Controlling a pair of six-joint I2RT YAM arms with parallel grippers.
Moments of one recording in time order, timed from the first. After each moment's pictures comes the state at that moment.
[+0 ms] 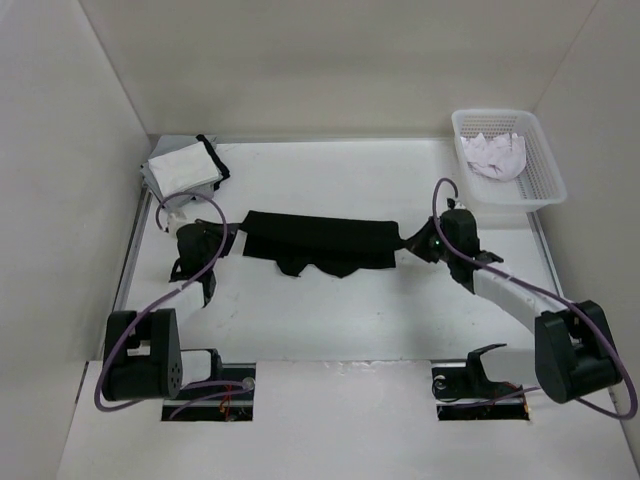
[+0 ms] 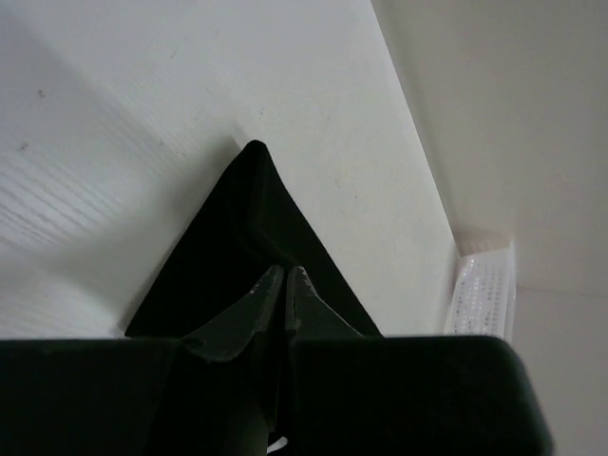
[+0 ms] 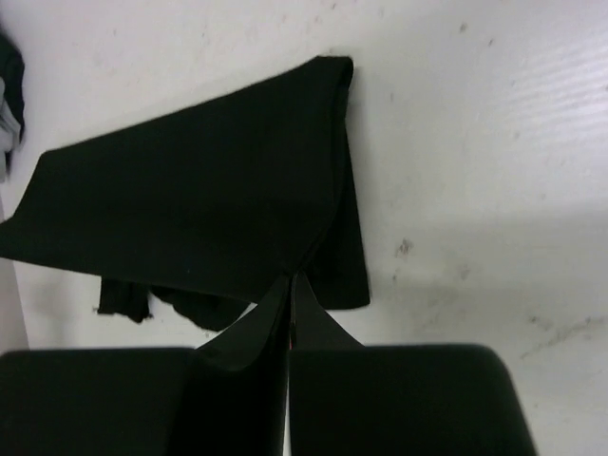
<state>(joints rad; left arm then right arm) 0.03 1.29 0.41 0.51 0.05 -1.08 0.27 1.28 0.62 0.06 -0.11 0.77</state>
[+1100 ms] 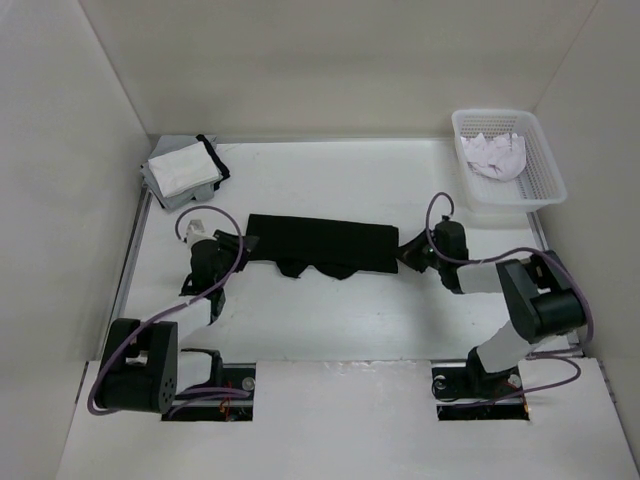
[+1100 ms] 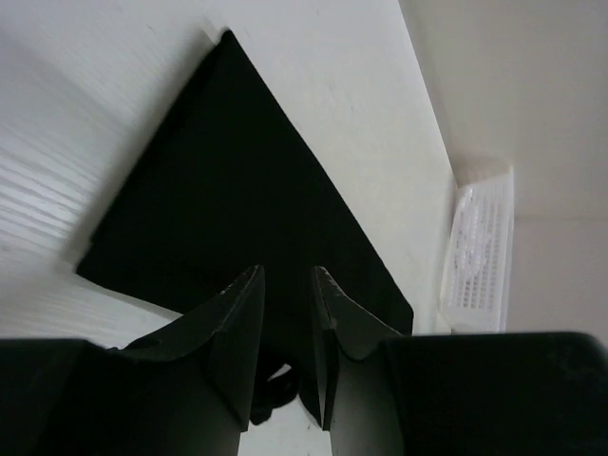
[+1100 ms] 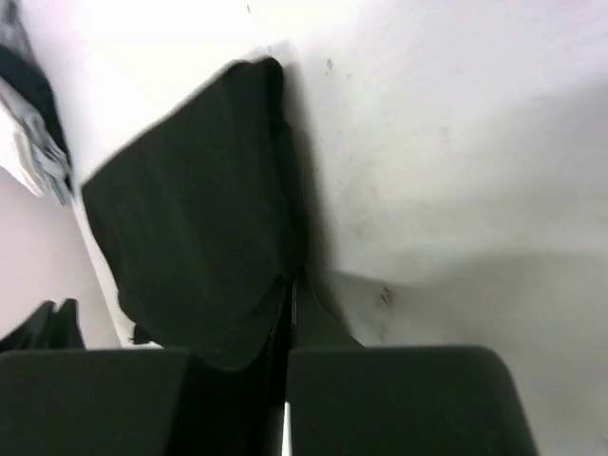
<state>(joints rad) -0.08 1.20 0.25 0.59 0.09 -1.10 0.25 1.62 0.50 0.50 -0.26 1.02</state>
